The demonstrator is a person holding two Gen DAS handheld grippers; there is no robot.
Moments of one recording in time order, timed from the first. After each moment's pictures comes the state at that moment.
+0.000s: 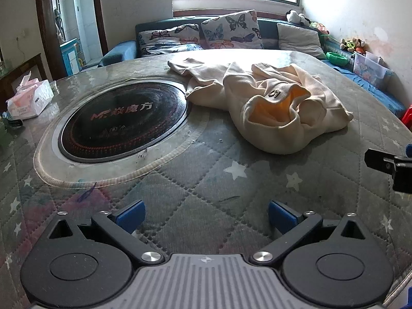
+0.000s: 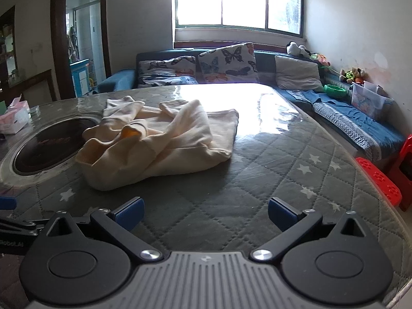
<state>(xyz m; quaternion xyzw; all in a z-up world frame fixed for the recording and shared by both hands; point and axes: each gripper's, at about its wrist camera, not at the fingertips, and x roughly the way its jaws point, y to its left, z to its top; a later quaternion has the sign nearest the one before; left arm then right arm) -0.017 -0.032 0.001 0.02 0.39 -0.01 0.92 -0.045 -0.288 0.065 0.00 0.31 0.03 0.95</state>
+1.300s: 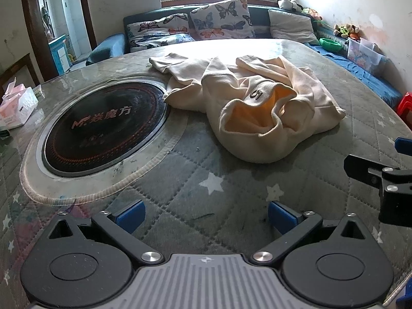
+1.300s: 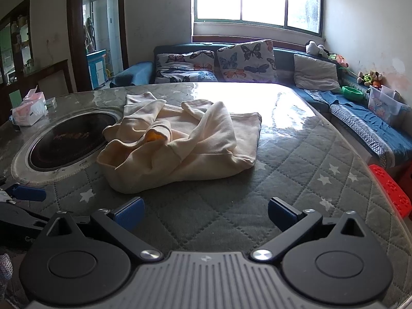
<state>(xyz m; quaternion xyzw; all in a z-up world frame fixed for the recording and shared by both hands) 0.009 -0.055 0.008 0.04 0.42 -0.03 0.91 -0.033 -0.272 0.076 -0.02 0.33 0.07 0.94</state>
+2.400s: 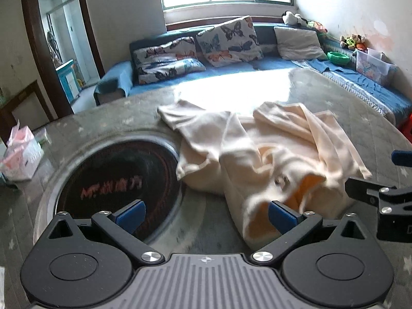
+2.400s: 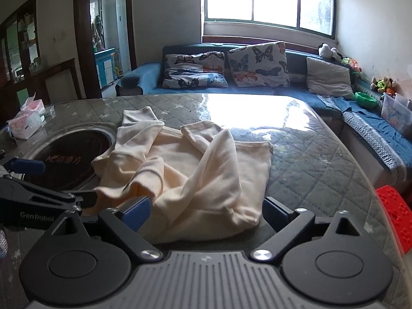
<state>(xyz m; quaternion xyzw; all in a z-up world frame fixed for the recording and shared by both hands) 0.085 -0.057 0.051 0.07 0.36 -0.01 0.93 0.047 -0.273 0.096 -0.03 0.33 0.09 0.94</state>
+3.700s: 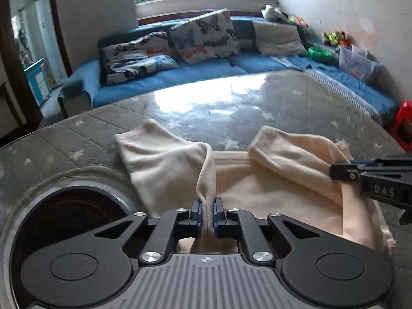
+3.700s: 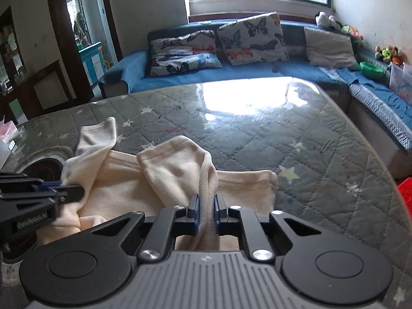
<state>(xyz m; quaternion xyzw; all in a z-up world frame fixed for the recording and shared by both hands) 0.193 -0.061 0.041 0.05 0.38 -0.07 0.92 0.184 -0.291 0.065 0.02 0.38 0.08 0.92</state>
